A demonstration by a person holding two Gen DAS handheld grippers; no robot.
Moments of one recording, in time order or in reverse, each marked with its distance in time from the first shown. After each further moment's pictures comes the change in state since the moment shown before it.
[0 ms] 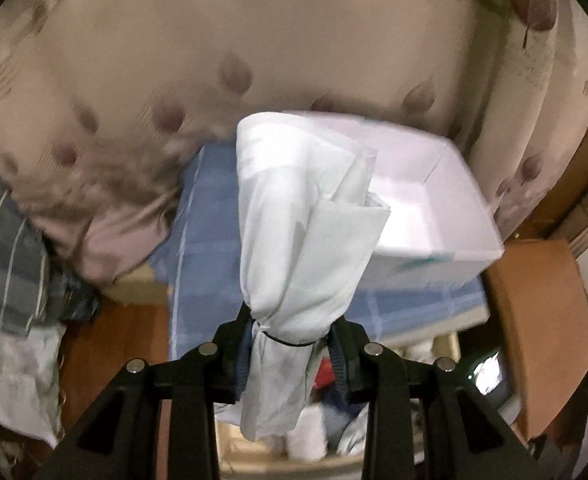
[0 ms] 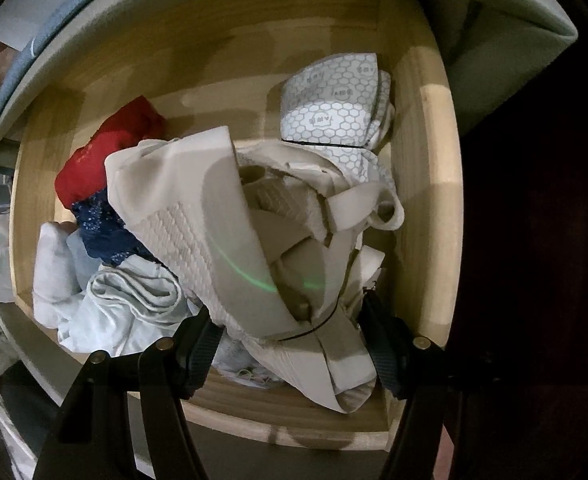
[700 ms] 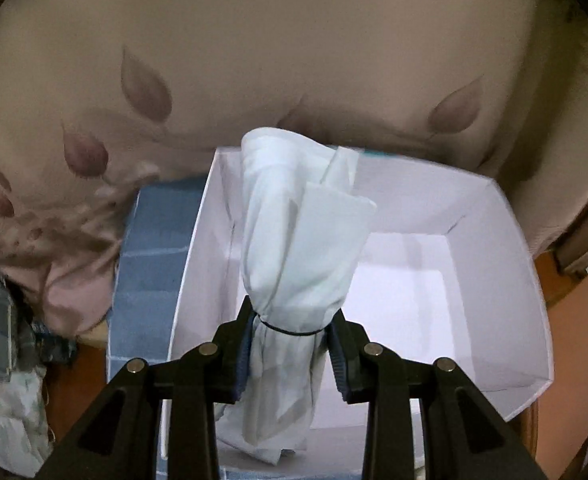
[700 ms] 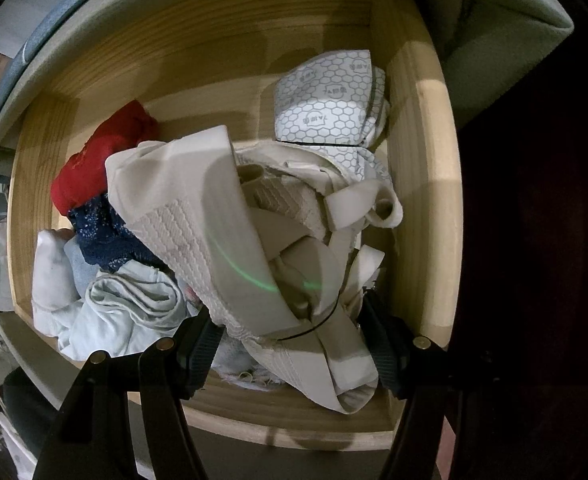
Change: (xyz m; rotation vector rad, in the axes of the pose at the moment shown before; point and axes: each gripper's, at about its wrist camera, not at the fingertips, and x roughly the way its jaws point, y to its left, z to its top) left arm 0.151 -0.029 0.090 0.008 0.047 0.020; right arm 0.004 0.004 0.002 0.024 -0.002 0.000
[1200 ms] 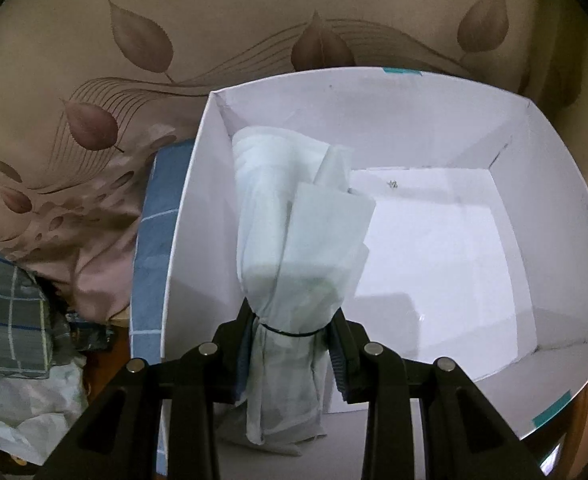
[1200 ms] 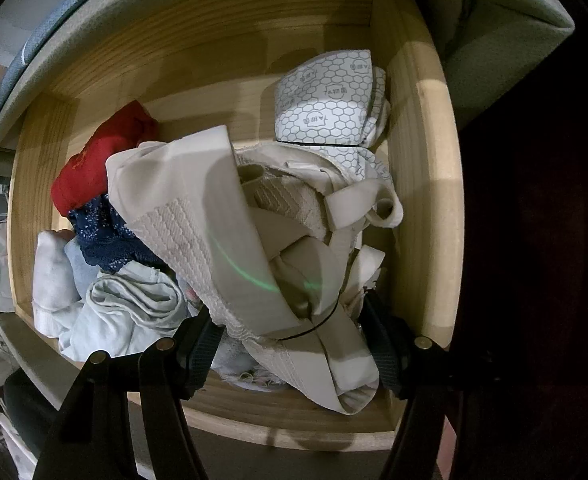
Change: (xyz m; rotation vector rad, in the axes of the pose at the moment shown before) left arm 0.023 -0.003 -0.028 0.102 0.113 0.152; right arm 0.000 0.000 0.001 -0.003 0.001 0.001
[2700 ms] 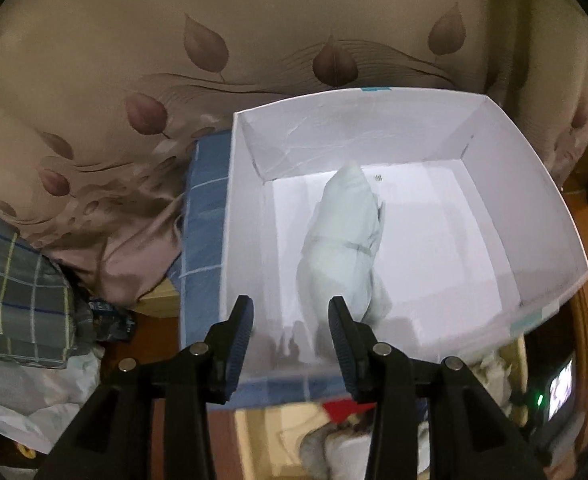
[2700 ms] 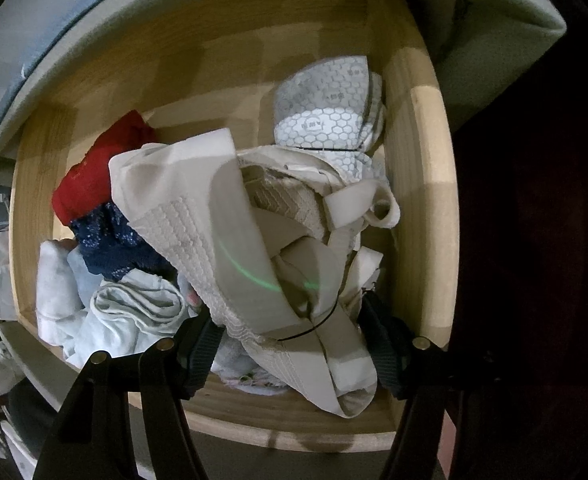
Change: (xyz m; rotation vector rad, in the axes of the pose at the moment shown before) left arm -0.075 0.026 -0.066 0.029 -0.048 0.024; right arm -0.005 -0.002 -0.001 0.012 -0.023 0.000
